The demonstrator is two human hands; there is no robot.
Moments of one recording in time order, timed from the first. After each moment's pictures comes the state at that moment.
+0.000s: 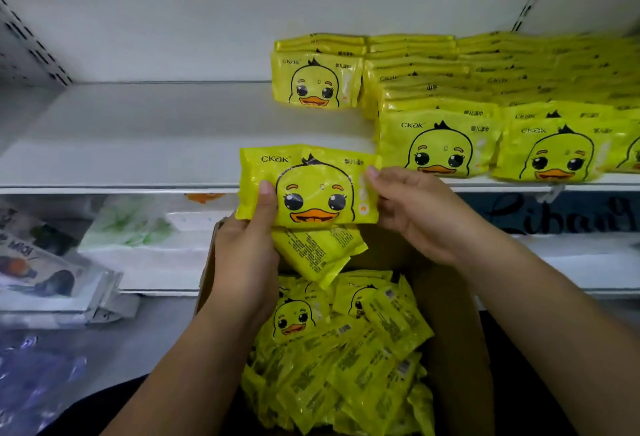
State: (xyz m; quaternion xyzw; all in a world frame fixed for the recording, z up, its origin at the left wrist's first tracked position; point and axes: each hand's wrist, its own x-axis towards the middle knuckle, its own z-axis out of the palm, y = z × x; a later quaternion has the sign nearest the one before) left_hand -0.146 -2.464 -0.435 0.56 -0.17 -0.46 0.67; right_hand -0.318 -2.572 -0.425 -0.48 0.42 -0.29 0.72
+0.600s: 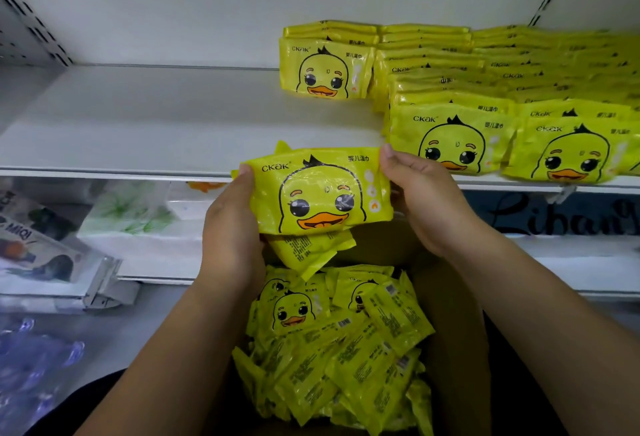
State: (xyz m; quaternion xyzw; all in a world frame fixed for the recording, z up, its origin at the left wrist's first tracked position) left_hand -0.129 -2.471 -0.419 0.60 -0.12 -0.44 0.66; right_hand -0.300 -2.574 -0.426 -0.52 0.47 -0.34 0.63
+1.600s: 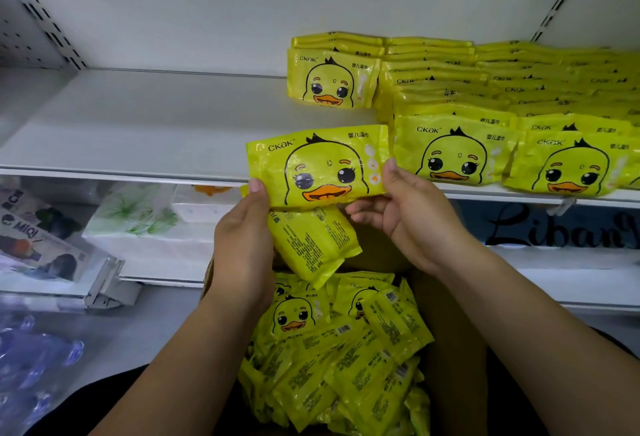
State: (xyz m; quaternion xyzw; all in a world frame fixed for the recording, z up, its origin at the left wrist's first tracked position) left_hand -0.135 -2.466 -0.436 0.60 -0.14 -0.41 0.67; right_hand -0.292 -2.561 -0.425 -0.42 0.38 -0.36 0.74
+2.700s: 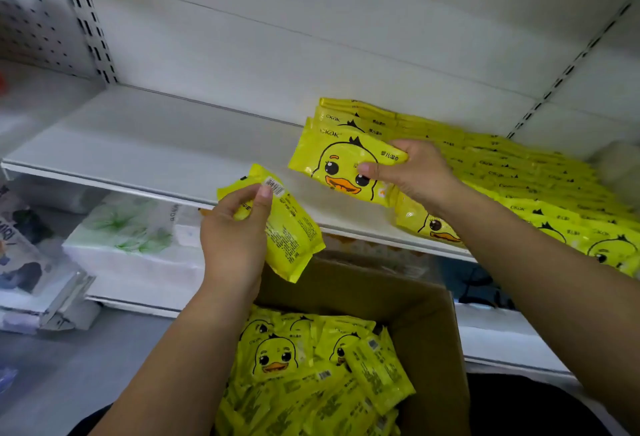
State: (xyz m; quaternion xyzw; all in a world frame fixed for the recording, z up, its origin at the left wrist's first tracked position) left_hand -0.072 -2.472 -0.429 0.60 -0.18 -0.29 0.72; right_hand -0.244 -2.638 -0.353 -0.73 0.50 -0.26 0.39
